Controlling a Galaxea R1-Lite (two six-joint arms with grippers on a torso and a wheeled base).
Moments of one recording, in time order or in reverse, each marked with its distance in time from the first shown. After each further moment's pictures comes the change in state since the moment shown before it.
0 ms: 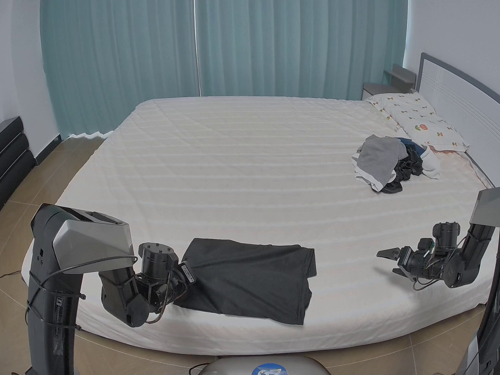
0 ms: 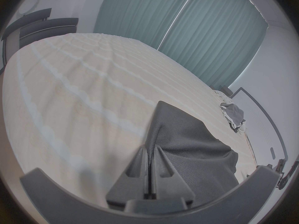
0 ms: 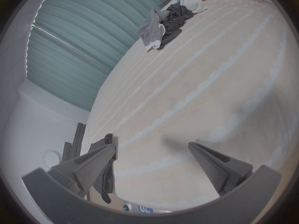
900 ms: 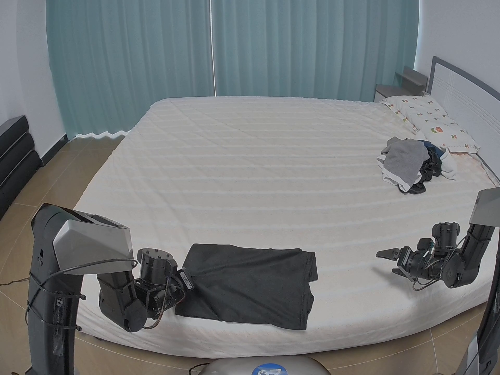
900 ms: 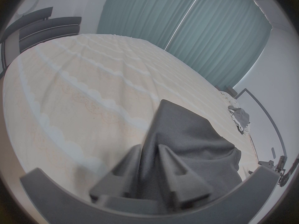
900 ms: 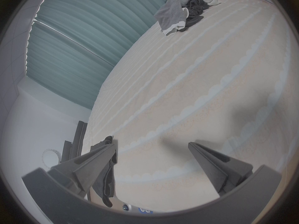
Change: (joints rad) left arm -0.013 -0.001 0.053 -0.013 0.000 -0.005; right arm 0.000 0.000 0.001 0.000 -0.001 -0.003
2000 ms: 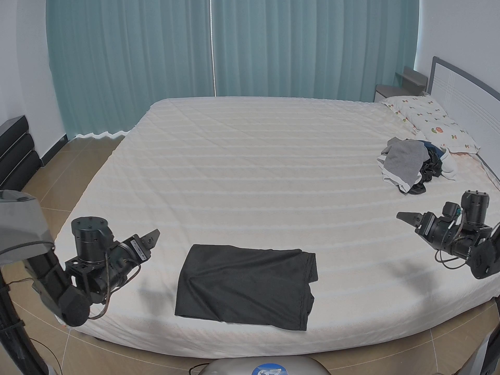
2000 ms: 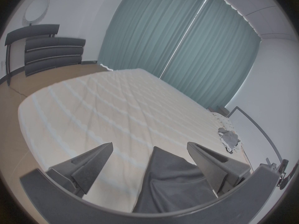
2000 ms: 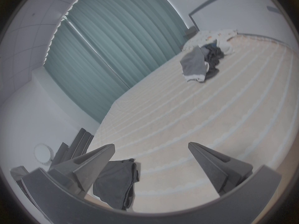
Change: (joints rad) left arm 0.126 -0.448 0.237 -0.022 0.003 0.110; right arm 0.030 -0.388 0.077 0.019 -0.127 -0.033
